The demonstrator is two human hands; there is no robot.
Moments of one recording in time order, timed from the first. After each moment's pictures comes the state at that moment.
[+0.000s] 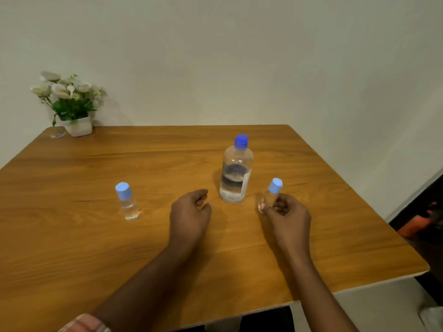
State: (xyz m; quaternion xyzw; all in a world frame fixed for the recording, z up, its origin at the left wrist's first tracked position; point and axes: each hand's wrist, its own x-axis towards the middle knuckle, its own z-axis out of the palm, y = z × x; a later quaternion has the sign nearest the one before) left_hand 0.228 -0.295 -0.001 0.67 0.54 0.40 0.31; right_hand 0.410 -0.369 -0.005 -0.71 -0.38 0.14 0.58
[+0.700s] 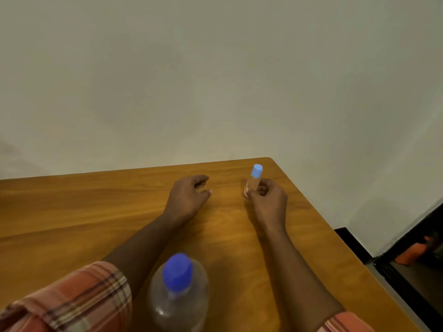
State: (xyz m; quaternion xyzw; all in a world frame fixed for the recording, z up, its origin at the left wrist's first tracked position) left_hand 0.395 -0.042 0.007 0.78 0.45 0.31 0.31; right_hand 0.569 -0.120 -0.006 -0.74 -0.36 0.10 0.56
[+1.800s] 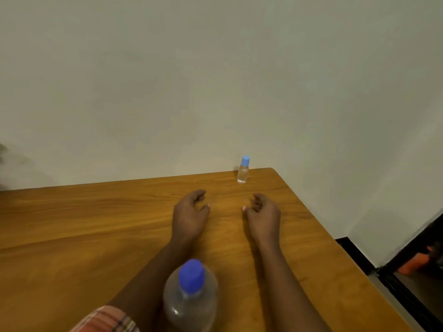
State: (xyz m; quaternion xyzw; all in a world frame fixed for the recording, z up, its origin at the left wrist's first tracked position) left_hand 0.391 -0.066 -0.008 0.67 0.49 0.42 0.36; right_hand 0.540 -0.133 -0.003 -0.78 -0.36 0.11 0.50
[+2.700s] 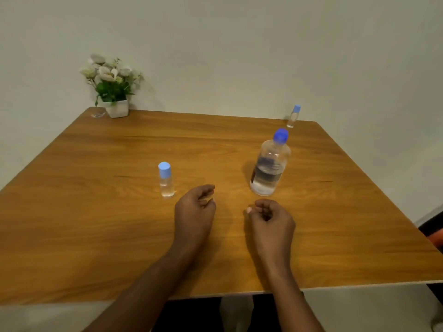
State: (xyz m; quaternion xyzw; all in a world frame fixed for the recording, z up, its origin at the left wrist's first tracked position) left_hand 0.169 -0.327 -0.008 0.59 0.54 0.48 0.35; right_hand 0.302 -0.384 -0.002 -0.73 -0.39 0.18 0.53
